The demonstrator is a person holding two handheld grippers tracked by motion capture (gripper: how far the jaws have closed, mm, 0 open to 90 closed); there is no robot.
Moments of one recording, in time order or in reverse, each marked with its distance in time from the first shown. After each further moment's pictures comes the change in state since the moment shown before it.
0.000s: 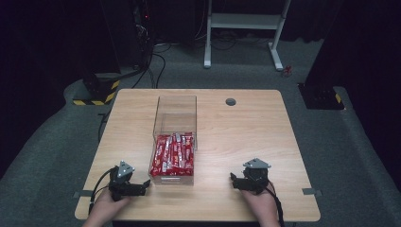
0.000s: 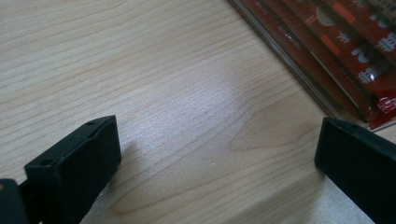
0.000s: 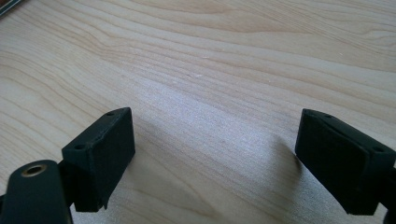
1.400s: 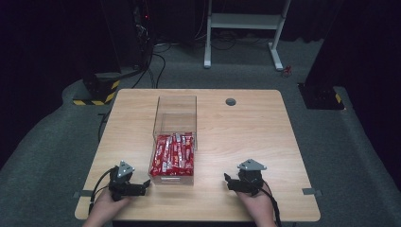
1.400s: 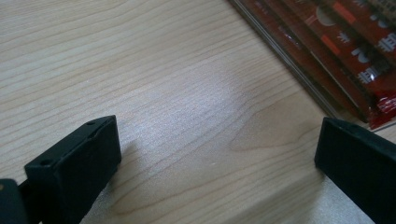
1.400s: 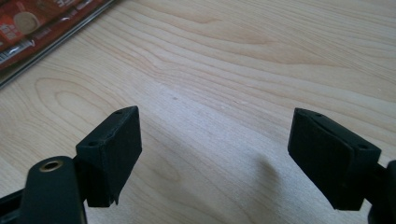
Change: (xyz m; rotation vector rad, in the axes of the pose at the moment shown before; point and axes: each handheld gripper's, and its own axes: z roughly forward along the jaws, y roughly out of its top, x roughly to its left) left arm 0.000 0.000 0.000 -0.001 0.000 0.000; right arm 0.019 0.007 -0.006 -0.060 0.073 -0.057
